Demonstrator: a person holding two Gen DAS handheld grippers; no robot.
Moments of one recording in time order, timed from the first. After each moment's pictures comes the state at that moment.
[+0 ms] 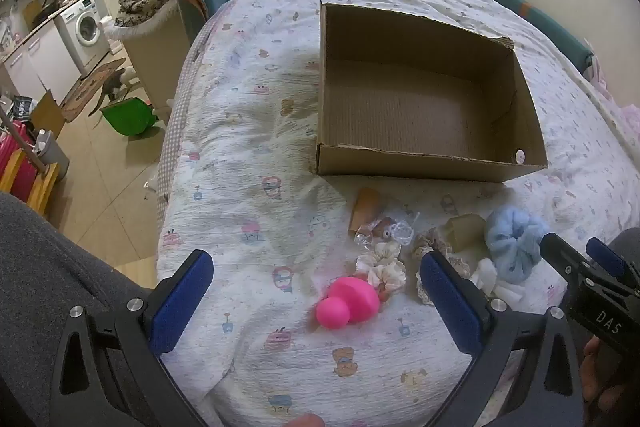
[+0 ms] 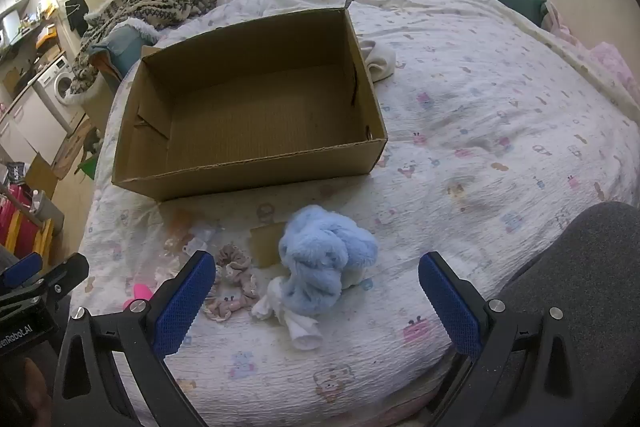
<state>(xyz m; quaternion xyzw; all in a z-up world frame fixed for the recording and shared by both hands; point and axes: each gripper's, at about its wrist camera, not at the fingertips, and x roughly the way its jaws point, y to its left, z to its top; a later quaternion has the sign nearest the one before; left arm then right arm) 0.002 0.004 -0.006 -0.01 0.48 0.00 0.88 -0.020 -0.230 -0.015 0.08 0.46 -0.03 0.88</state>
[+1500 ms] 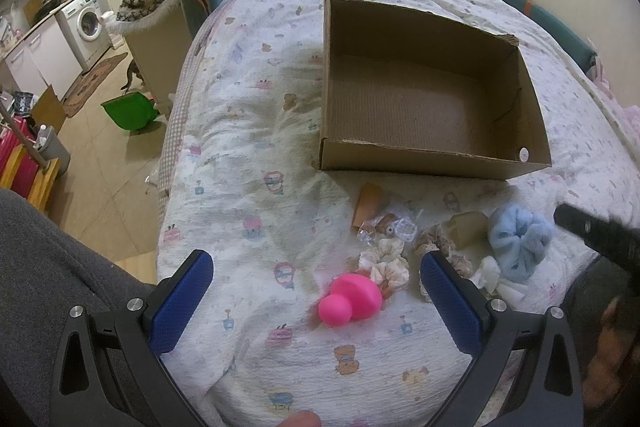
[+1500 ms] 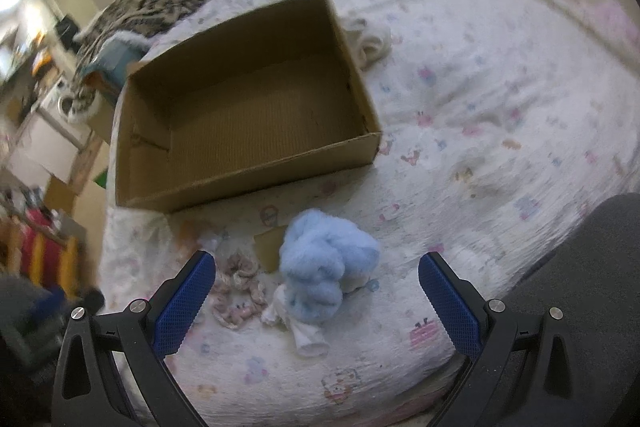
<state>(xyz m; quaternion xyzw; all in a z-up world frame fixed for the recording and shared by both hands) 0.003 0.007 -0.007 -0.01 0.49 0.01 0.87 0.012 -0.269 -0.023 0.17 0.52 -0.02 0.84</state>
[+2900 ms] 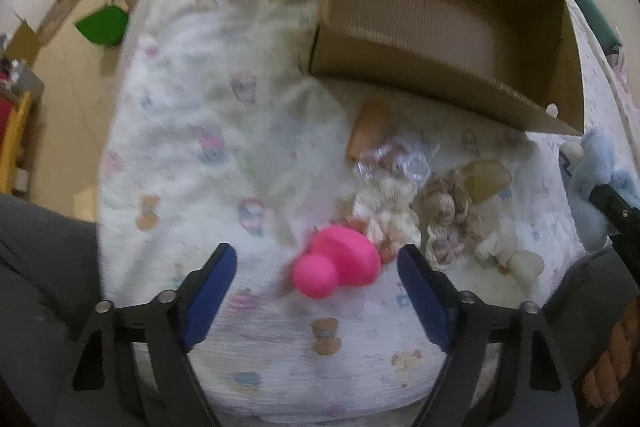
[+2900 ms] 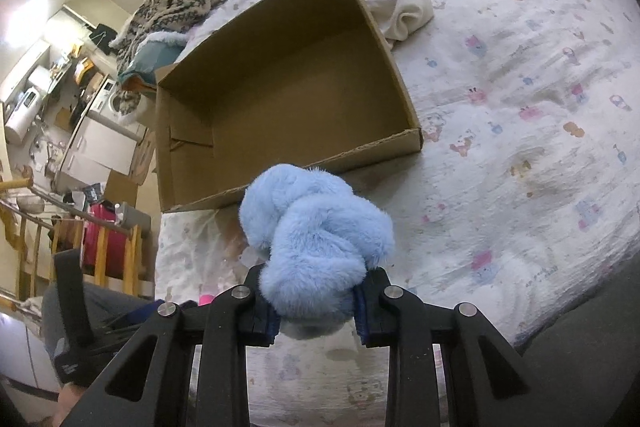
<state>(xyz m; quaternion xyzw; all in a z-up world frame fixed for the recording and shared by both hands) 0.037 0.006 -0.073 -0.07 0.64 -0.01 0.77 0.021 -0.272 -0.034 0.23 0.52 0.10 0.82</state>
